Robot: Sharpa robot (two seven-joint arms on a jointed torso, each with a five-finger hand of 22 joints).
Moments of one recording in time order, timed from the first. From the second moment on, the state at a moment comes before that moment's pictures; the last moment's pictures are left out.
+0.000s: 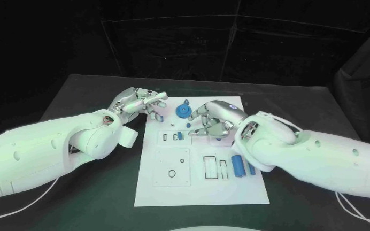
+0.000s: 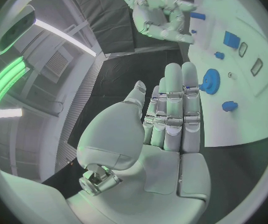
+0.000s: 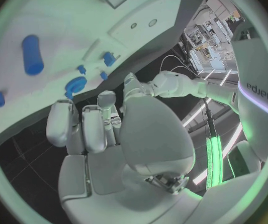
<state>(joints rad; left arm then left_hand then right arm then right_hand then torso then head) 1.20 -0.96 -0.10 1.60 -0.18 -0.25 0.31 1.25 0.11 -0.06 0.03 0.05 1.04 0.14 0.14 0.08 1.28 0.07 0.17 0.12 1.47 -0.01 0.55 0.53 0.17 1.27 0.10 0.57 0.25 1.13 -0.78 -0.02 1.72 -1.43 -0.43 -0.13 1.46 -0.03 -0.07 0.23 0.21 0.93 0.15 0.09 0.07 1.19 0.06 0.93 0.96 1.47 -0.01 1.34 1.23 0.08 1.30 0.11 1.39 1.20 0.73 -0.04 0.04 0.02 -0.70</state>
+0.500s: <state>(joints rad) 1.33 -0.86 -0.12 1.58 -0.70 0.00 -0.31 1.12 0.15 -0.21 0.22 0.05 1.06 0.09 0.28 0.15 1.30 0.02 0.52 0.41 1.47 -0.06 1.41 1.31 0.12 1.43 0.04 1.12 0.87 1.27 -0.93 -0.01 1.62 -0.94 -0.43 0.08 1.49 -0.03 -0.05 0.20 0.25 0.93 0.15 0.09 0.07 1.18 0.06 0.88 0.90 1.47 -0.01 1.25 1.14 0.09 1.27 0.10 1.33 1.12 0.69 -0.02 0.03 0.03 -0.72</state>
